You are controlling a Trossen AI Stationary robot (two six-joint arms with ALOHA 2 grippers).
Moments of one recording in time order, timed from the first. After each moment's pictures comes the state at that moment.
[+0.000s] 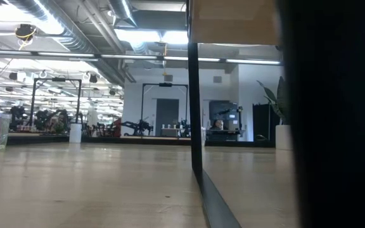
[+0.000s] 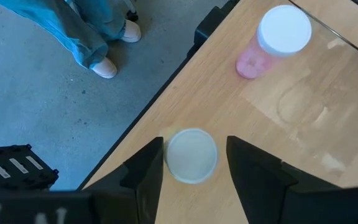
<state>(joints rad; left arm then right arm) -0.50 1.29 1.11 -0.09 -0.33 -0.15 0.76 1.79 1.73 -1.01 -0.02 0.08</state>
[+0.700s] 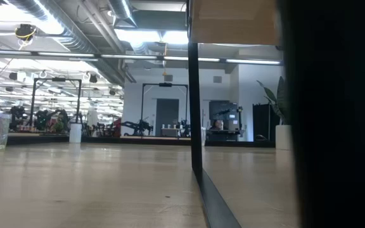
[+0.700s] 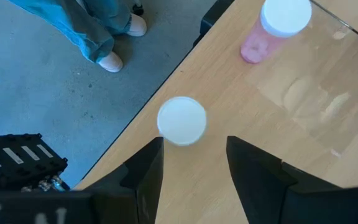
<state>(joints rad) -0.50 1.29 1.11 -0.09 -0.33 -0.15 0.76 1.75 1.73 -1.07 -0.05 0.08</state>
